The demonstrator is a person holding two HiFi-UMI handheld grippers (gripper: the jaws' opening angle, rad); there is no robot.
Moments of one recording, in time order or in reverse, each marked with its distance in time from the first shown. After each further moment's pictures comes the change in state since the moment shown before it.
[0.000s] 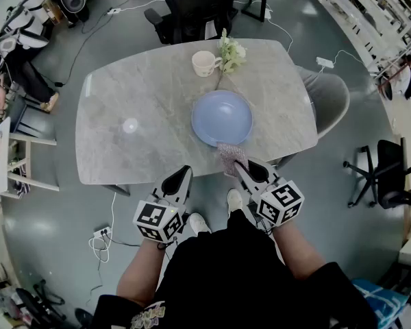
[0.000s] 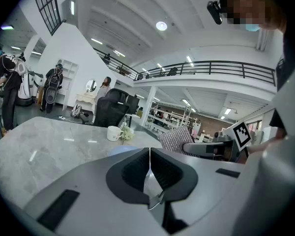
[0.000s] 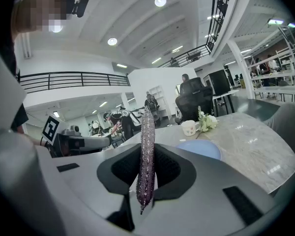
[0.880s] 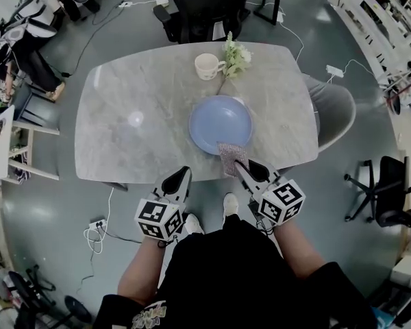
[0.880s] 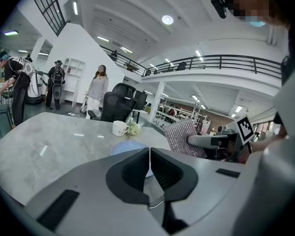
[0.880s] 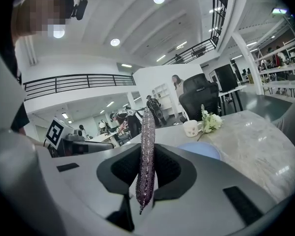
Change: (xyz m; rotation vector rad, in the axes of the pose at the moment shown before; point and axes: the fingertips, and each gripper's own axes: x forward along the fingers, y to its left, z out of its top) left arm 0.044 0.002 -0.010 -0.038 0.052 0.103; right arm 0.009 -0.048 0.015 0.001 0.026 0.096
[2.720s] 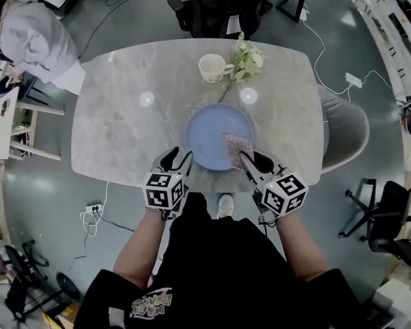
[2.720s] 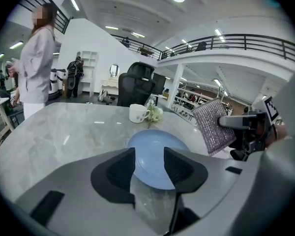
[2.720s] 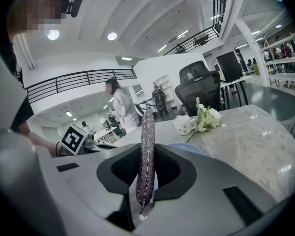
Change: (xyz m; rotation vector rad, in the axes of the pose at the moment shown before) left arm 0.129 0.074 -0.026 -0.049 0.190 0.222; right arm 0.048 -0.113 0.019 0.021 0.100 0.063
